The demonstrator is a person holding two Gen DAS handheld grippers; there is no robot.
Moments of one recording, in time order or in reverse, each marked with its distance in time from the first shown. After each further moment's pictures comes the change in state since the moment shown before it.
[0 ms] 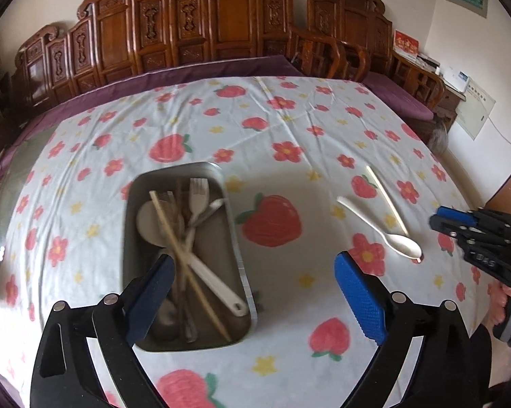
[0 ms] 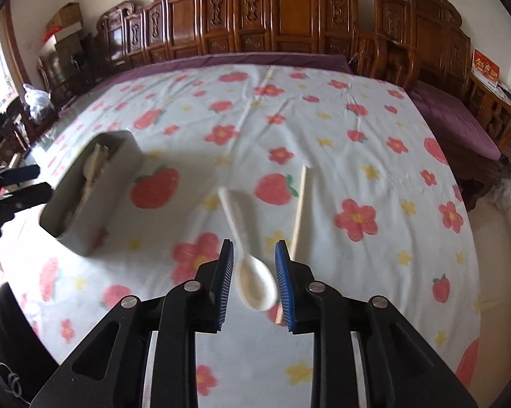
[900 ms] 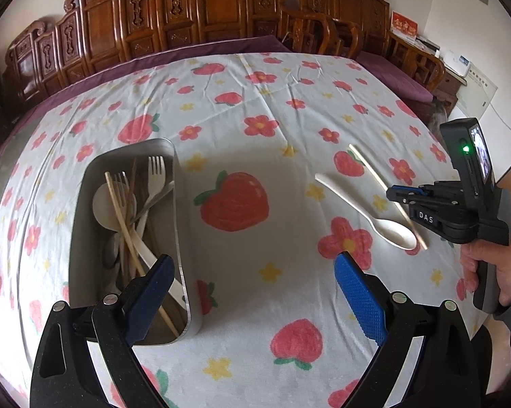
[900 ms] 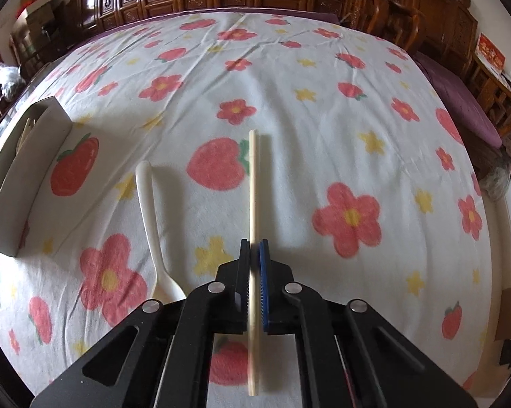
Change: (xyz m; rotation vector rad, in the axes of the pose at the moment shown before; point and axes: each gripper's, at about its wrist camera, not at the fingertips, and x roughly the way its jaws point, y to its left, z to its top) left arm 0.034 -0.042 -0.009 0.010 0.072 -0.002; right arm 0.091 -0.036 0.013 0.003 0.169 -0.080
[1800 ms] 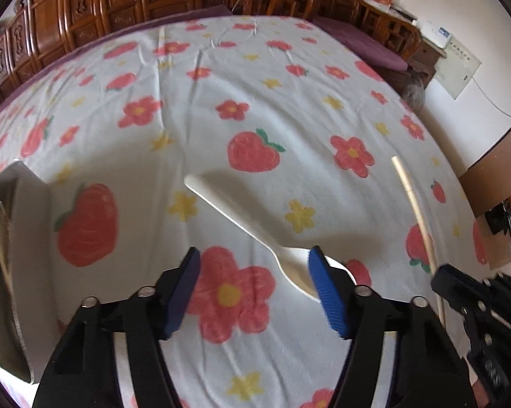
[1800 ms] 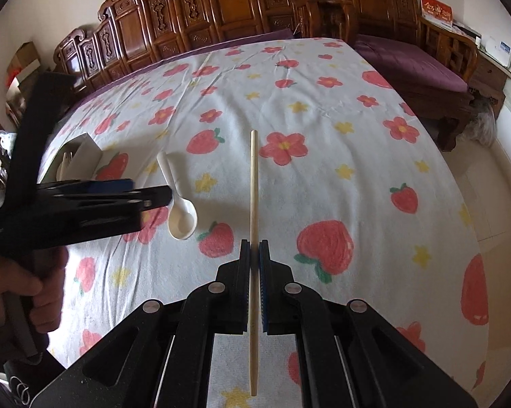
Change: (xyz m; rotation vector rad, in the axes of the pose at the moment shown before) left arm 0.090 -0.111 0.030 0.054 0.129 -0.111; right arm -0.092 -0.035 -0.100 0.227 -0.150 0.071
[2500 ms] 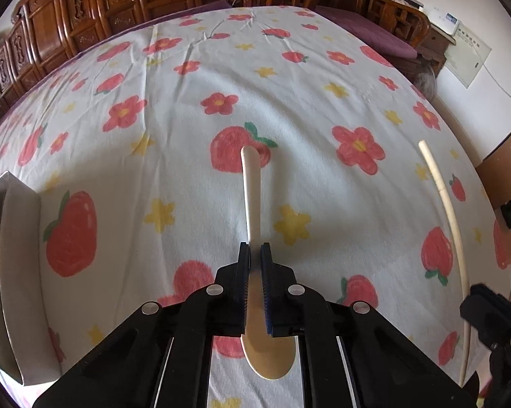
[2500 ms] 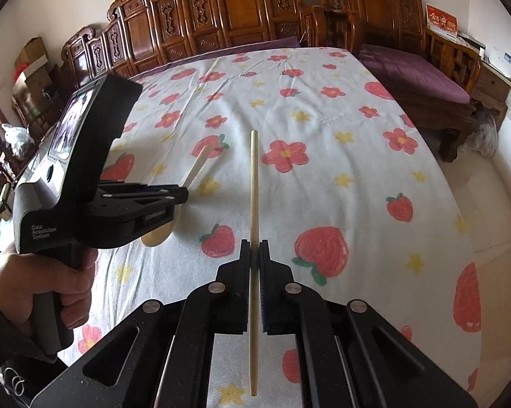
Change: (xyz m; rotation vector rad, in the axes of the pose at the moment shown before) left arm 0.019 -0.020 0.004 0.034 0.015 0.078; right arm -0.011 0.001 -0.001 -0.035 -0.025 0.004
